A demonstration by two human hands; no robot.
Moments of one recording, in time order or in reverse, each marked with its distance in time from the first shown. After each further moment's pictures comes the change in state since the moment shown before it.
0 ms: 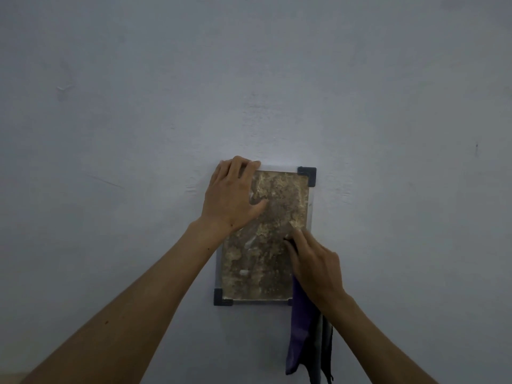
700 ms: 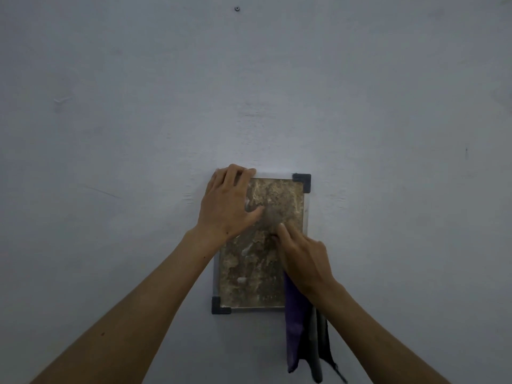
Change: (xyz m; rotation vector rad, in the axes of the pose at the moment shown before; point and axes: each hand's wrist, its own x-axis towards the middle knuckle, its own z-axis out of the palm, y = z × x) left_hand -0.001 0.001 0.000 0.002 0.002 0.008; right_hand 0.029 -0.011 -0.004 -0.084 -0.011 -0.101
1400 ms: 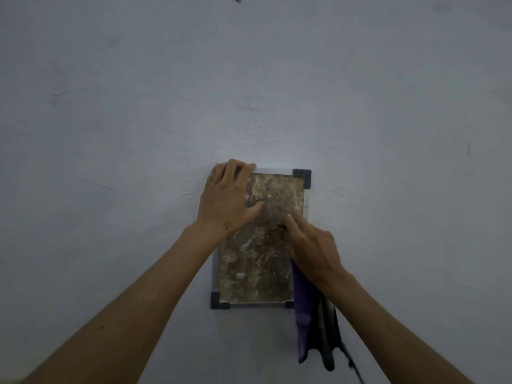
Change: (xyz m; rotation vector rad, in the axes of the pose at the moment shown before) left_hand 0.000 -0.001 0.002 -0.001 0.015 -0.006; right_hand 0.005 0.023 -0.002 0.067 -0.035 -0.006
